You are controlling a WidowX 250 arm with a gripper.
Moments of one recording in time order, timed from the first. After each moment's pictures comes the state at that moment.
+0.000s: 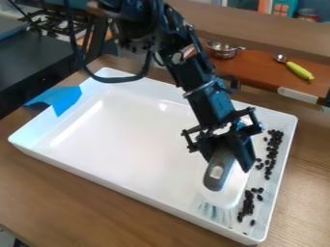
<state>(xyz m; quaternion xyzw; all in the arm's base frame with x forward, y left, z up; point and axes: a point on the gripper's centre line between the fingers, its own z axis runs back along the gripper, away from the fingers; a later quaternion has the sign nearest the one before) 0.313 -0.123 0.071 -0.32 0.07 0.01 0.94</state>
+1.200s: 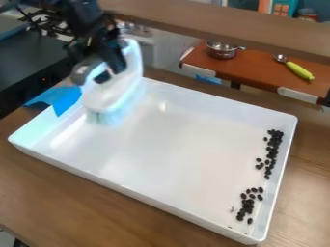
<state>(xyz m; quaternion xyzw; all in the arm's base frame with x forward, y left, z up) 0.324 0.083 0.139 -0.32 0.01 0.06 0.95</state>
